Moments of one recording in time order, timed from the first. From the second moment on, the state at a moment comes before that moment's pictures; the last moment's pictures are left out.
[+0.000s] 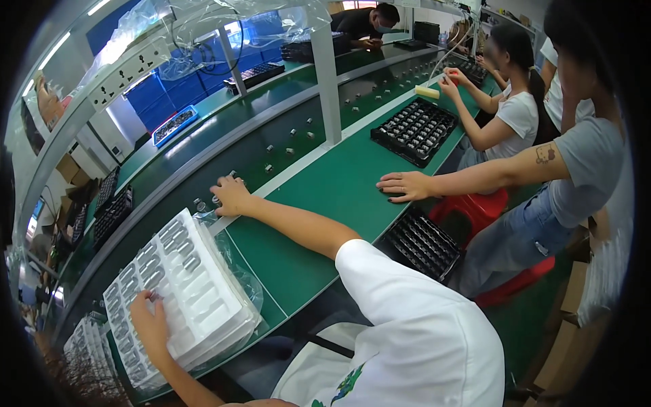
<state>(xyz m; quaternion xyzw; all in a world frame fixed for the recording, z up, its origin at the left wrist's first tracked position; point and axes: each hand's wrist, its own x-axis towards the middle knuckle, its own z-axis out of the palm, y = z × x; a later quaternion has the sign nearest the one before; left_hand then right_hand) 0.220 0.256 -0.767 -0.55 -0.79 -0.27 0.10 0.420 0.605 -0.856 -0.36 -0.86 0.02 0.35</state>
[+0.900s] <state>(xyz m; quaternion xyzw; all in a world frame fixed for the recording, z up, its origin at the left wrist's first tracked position) 0.338 0.232 -0.764 -0.27 -0.38 -0.82 -0.32 0.456 0.620 -0.781 -0.14 -0.57 0.58 0.56</state>
